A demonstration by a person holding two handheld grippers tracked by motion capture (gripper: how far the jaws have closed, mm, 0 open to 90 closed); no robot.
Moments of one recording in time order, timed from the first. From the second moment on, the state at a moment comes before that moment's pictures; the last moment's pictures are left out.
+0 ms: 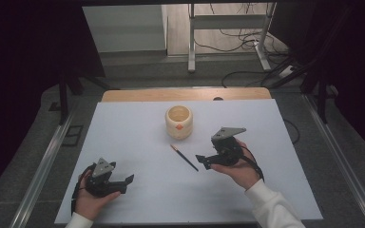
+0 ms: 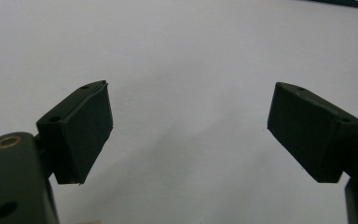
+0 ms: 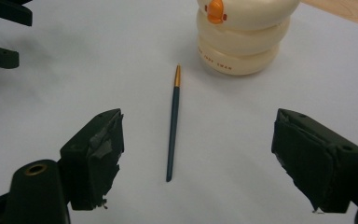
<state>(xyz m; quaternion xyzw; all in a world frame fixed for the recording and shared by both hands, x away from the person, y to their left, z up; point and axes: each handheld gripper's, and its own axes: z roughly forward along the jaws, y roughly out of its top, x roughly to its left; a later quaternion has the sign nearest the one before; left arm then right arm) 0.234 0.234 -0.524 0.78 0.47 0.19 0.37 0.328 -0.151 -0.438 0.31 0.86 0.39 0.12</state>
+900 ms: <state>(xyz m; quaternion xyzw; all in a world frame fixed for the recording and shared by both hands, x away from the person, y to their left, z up) 0.233 0.234 -0.524 0.78 0.46 0.18 0.37 0.334 -0.119 -0.447 0.31 0.87 0.37 0.10</state>
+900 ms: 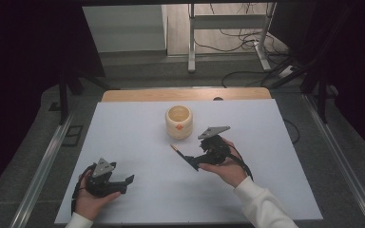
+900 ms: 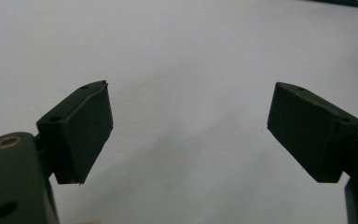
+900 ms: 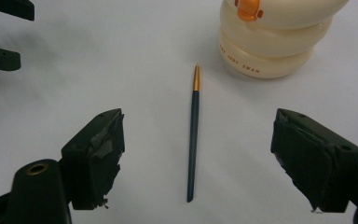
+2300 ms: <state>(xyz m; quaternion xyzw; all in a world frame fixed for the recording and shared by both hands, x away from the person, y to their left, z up) 0.232 0.233 -0.522 0.78 0.46 0.18 0.38 0.372 -0.070 -0.466 0.35 0.89 0.28 0.08</state>
